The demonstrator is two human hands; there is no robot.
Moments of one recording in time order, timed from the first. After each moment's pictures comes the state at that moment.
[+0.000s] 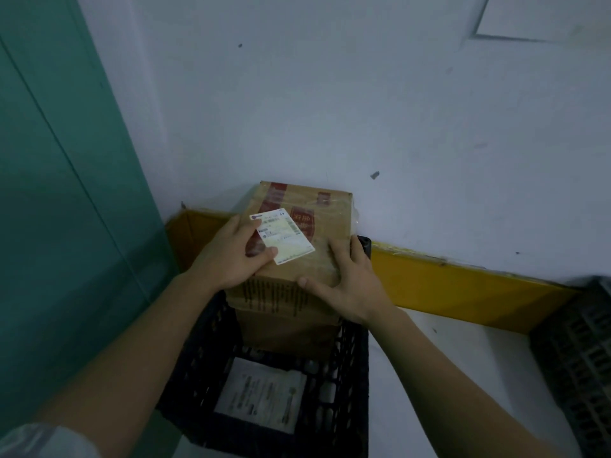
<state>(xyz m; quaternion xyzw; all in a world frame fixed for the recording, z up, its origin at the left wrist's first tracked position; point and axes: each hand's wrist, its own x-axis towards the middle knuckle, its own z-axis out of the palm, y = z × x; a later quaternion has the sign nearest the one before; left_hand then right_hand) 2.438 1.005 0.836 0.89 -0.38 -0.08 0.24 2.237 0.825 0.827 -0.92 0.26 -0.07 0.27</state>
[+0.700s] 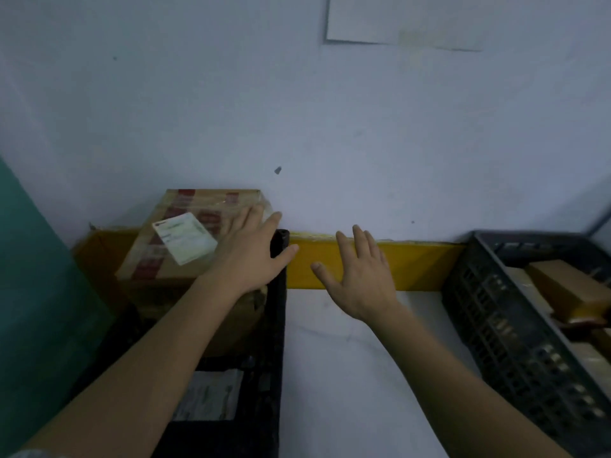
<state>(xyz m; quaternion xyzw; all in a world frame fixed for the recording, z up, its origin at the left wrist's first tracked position) 2.290 0.888 0.877 0.85 -0.51 0.06 0.13 2.094 0.765 0.846 -0.91 0.38 -0.14 0.06</state>
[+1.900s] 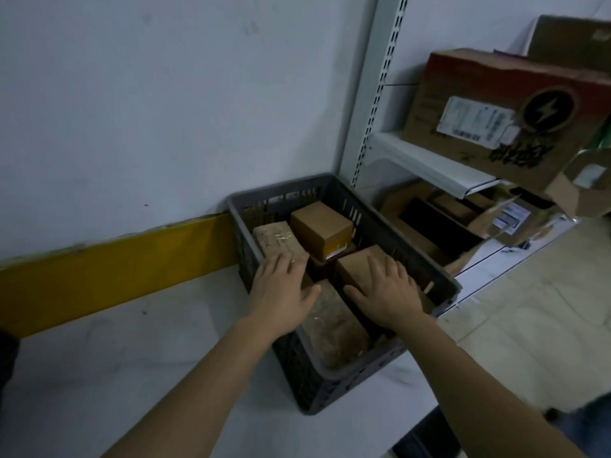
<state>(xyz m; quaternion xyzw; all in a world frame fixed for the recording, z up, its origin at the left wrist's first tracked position) 1.829 0.580 0.774 0.66 -0.72 -0.09 0.16 1.582 0.518 0.761 -0.74 0.66 -0.03 0.08</state>
